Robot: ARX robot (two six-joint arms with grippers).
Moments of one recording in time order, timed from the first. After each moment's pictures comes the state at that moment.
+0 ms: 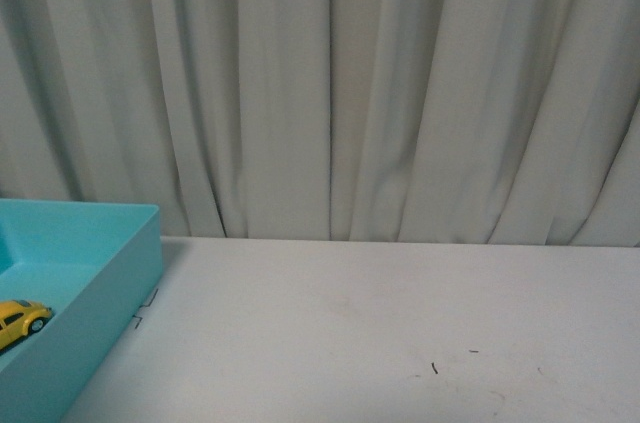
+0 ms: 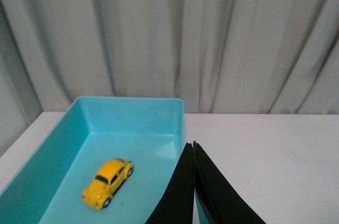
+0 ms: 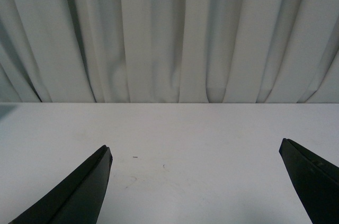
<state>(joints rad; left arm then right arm) 0.00 0.69 0.15 0.52 0.01 0.01 0.00 0.00 0.01 0.00 0.00 -0.01</state>
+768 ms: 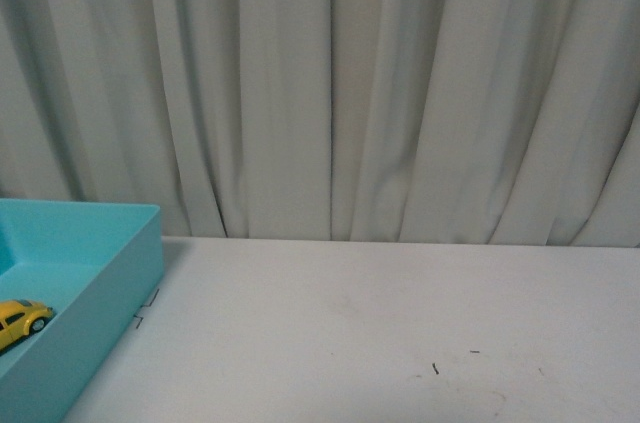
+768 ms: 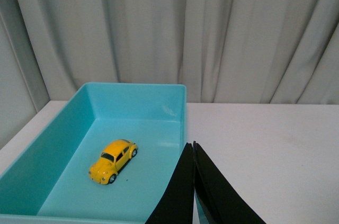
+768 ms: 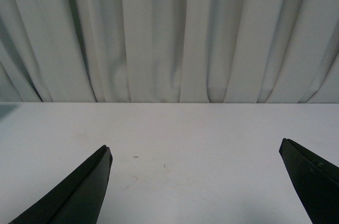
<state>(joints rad) 0.00 0.35 0.01 0.34 0.00 0.01 0.00 0.00 0.01 0.00 0.00 -0.01</state>
